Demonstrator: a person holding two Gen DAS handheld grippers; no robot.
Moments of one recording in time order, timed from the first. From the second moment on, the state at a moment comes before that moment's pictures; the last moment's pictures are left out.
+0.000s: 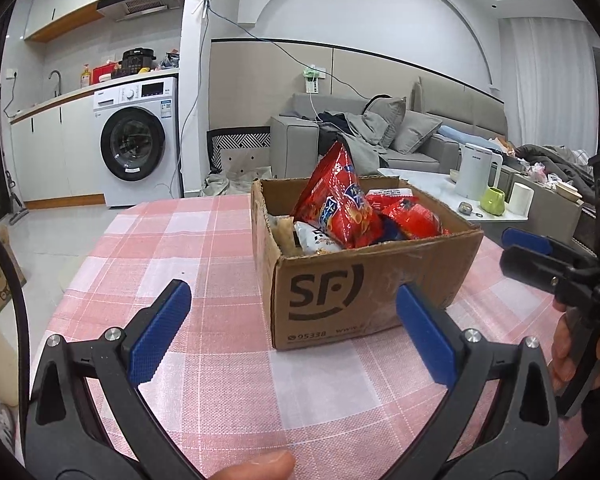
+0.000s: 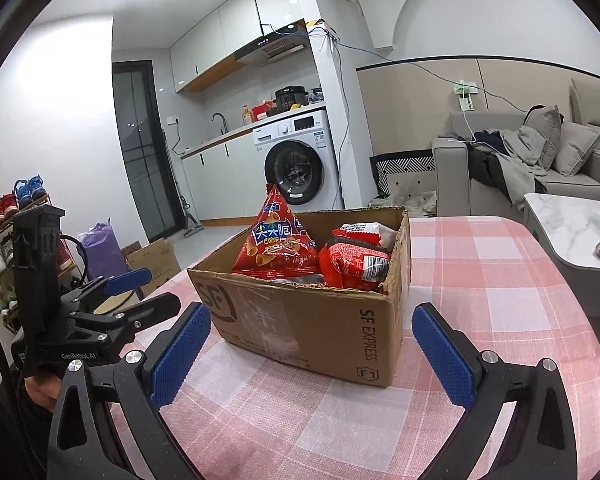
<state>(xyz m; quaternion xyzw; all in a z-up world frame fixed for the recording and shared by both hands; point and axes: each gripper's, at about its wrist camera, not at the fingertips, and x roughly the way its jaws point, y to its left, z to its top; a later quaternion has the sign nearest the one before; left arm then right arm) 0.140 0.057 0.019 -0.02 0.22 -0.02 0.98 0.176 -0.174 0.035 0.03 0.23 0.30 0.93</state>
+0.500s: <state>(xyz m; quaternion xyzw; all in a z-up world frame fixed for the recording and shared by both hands) 0.140 0.056 0.009 -0.01 0.22 -0.02 0.98 0.174 -0.170 0.027 0.02 0.23 0.29 0.93</state>
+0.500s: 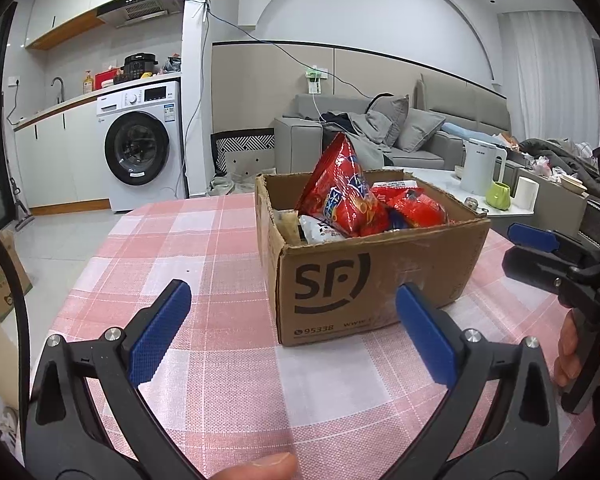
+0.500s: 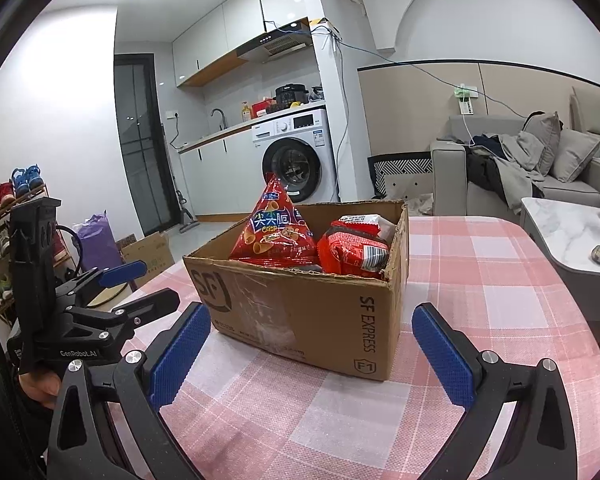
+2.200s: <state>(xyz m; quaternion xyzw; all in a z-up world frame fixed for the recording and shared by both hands) 0.137 0.056 0.008 -0.01 0.21 -0.01 0.98 0.173 -0.174 0.025 0.03 0.22 0.29 0.93</state>
